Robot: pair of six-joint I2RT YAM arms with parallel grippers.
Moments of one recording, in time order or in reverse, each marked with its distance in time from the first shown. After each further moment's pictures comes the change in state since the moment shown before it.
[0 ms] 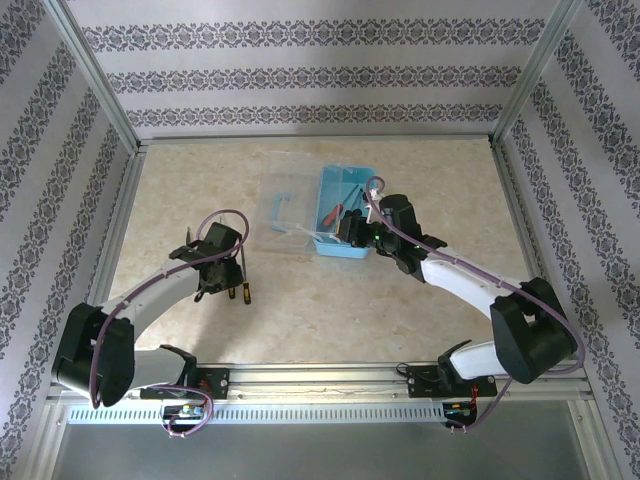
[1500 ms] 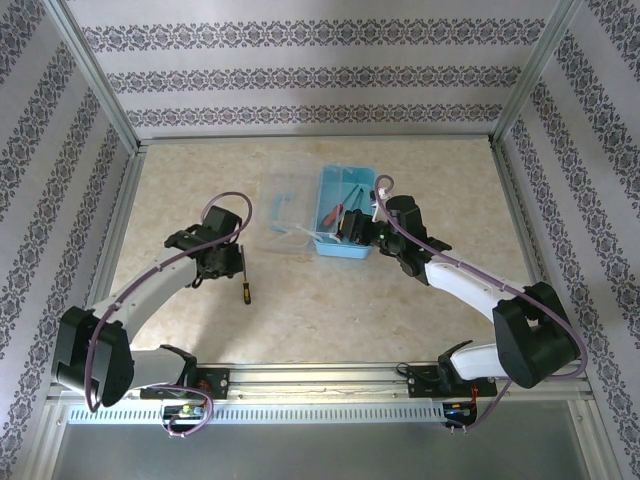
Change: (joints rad) left arm -0.003 -0.011 0.179 -0.135 -0.011 0.156; right arm -0.031 -0.019 -0.037 0.060 -0.005 0.060
